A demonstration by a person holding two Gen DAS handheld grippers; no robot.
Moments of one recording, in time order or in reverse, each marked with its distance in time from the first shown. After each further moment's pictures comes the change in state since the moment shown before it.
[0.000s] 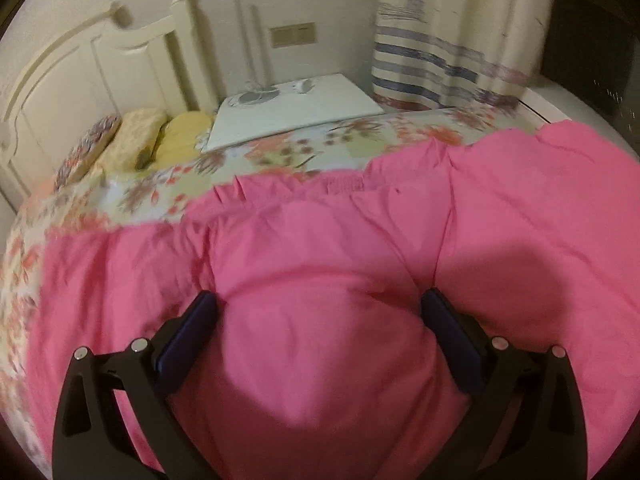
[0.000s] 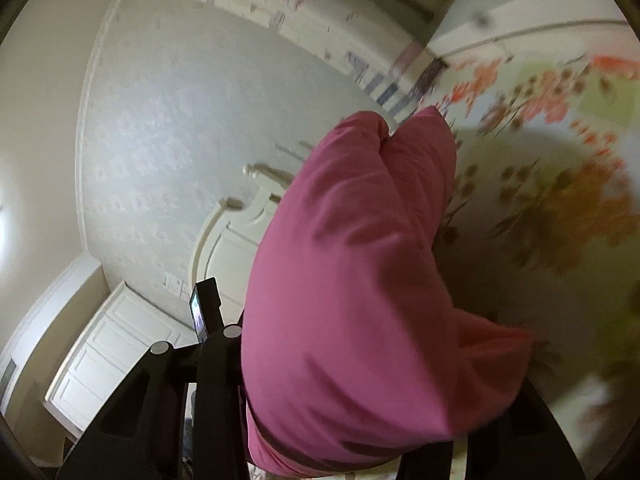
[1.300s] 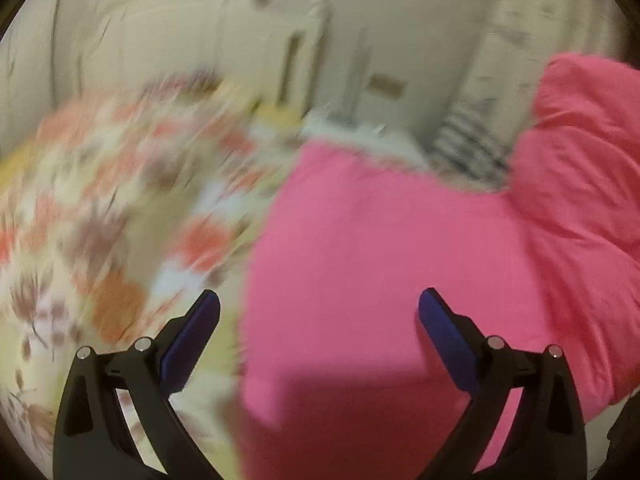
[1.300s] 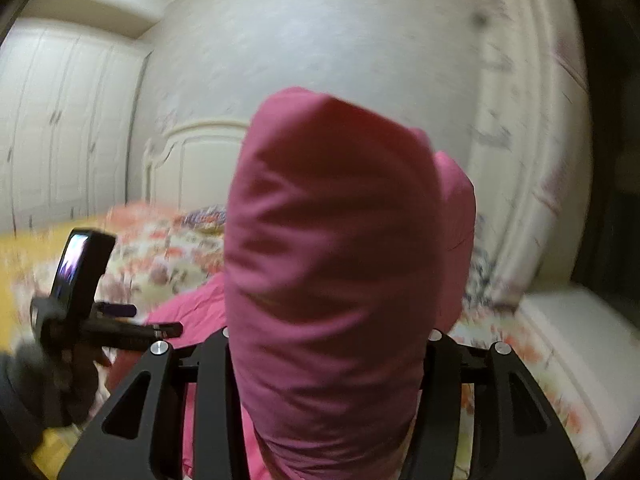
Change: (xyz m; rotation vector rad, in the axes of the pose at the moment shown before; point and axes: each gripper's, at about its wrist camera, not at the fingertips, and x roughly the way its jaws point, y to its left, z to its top) left arm -0.116 0.177 -0.170 -0.425 -0.113 -0.054; right arm 0.080 0.247 -0.141 -1.208 -0.051 -0.250
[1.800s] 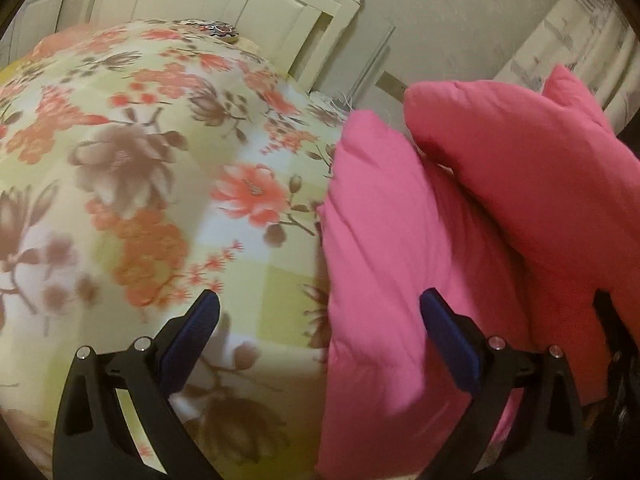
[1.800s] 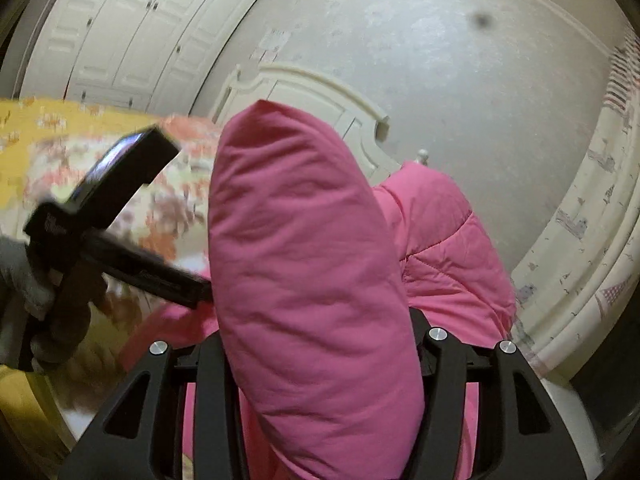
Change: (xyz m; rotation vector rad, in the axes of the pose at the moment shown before) left arm -0.010 0.080 -0.022 -0.169 0.015 -0.191; right arm 0.047 0.126 -0.018 -0.351 0.036 0.109
